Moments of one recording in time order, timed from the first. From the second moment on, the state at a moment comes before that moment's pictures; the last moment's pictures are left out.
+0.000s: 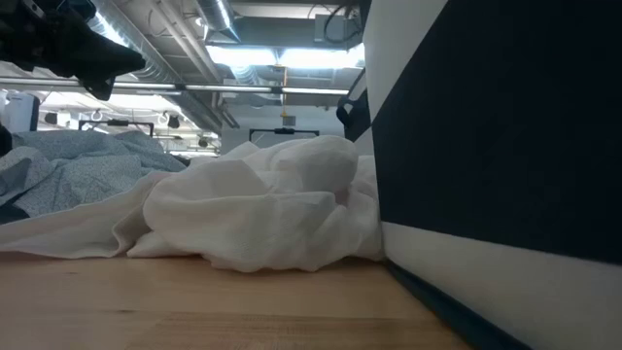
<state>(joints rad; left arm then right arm) -0.18 0.01 0.24 -0.31 -0.34 -0.13 -0.43 1.60 1.76 -1.40 0.32 0.29</state>
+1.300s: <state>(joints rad) -0.18 0.01 0.24 -0.31 -0.34 -0.11 -0.01 2.13 1.88 -0.26 0.09 -0.24</state>
